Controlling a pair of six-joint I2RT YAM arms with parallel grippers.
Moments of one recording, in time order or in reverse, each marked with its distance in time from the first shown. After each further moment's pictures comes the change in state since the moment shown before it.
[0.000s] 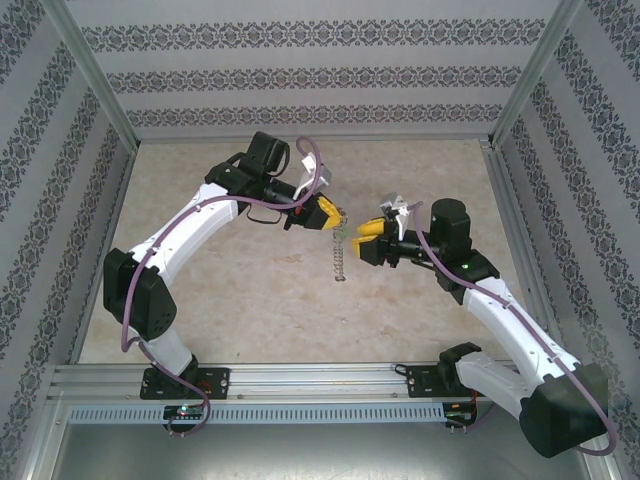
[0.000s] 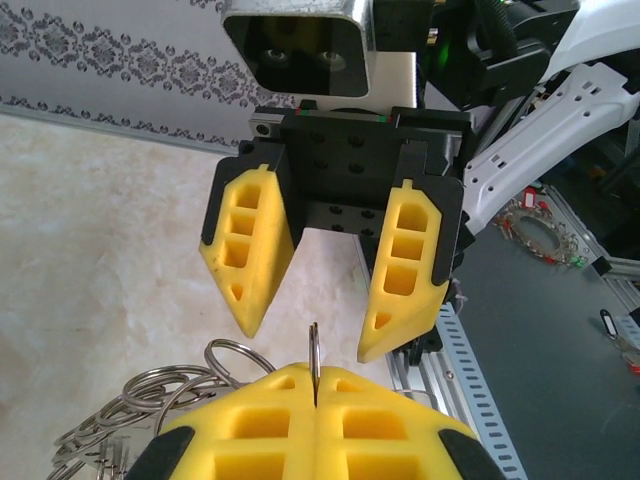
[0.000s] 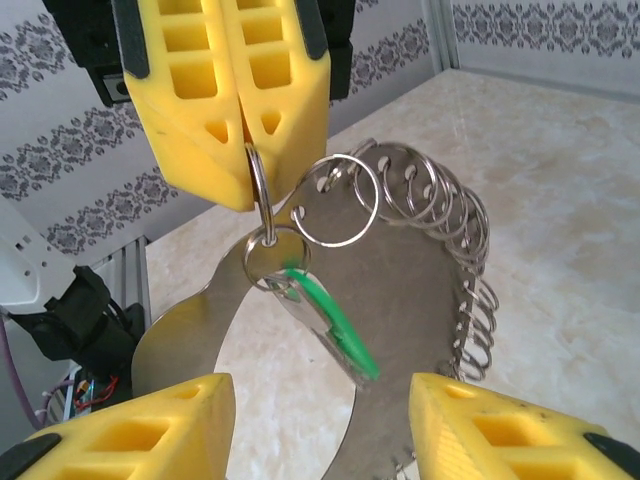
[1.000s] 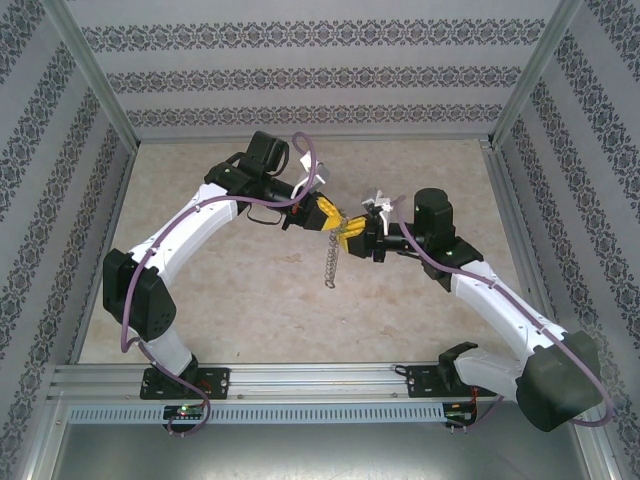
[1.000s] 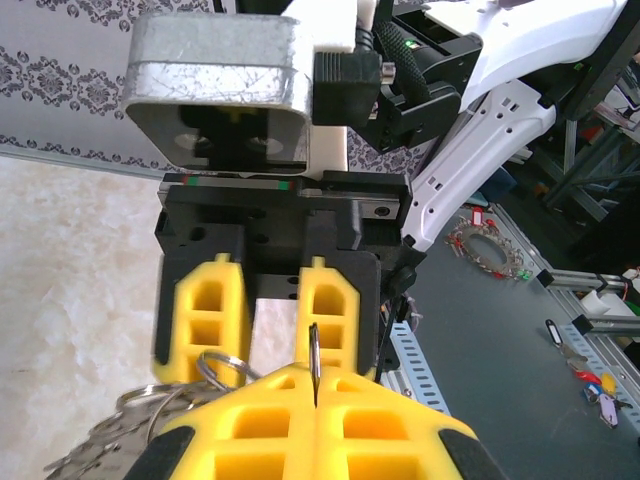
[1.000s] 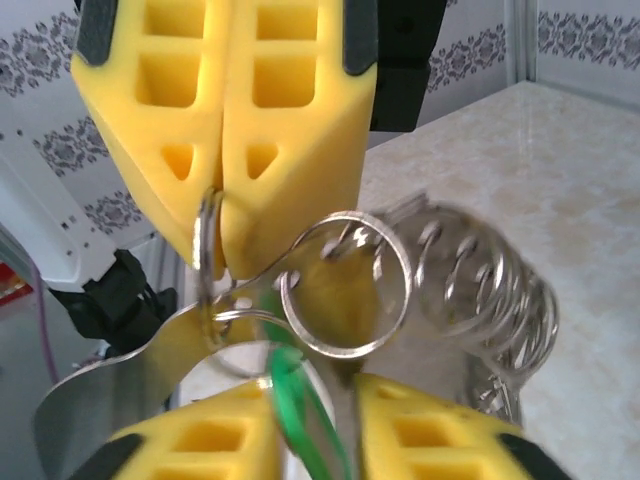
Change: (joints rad) left arm 0.000 -0.002 0.000 0.006 0.105 -0.014; right arm 0.076 0.140 0.071 0.076 -0.074 -0.056
